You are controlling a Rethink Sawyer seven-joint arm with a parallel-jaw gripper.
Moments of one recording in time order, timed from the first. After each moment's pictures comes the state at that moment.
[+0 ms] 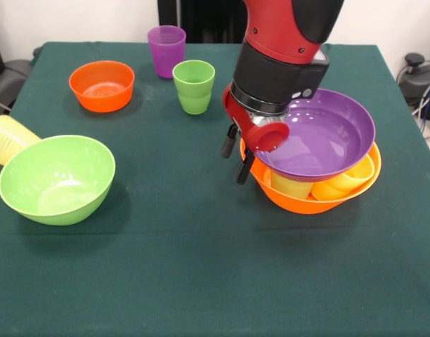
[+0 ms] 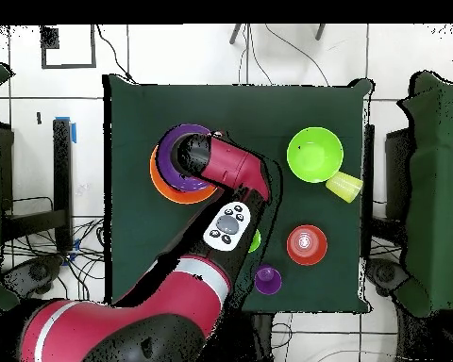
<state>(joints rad) 0.13 -0.21 -0.49 1.29 0.50 0.48 2.60</state>
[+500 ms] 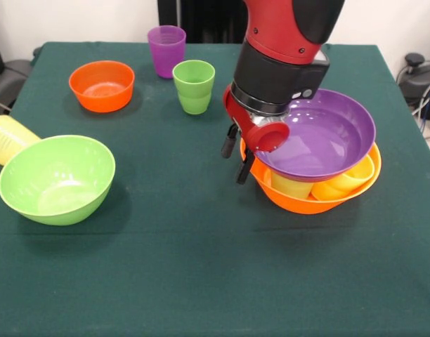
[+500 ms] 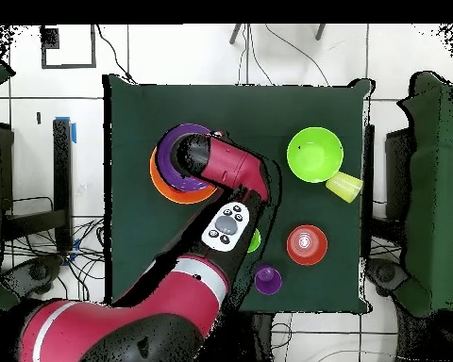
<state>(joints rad) 0.14 -0.20 -0.50 1.29 0.51 0.48 2.60</state>
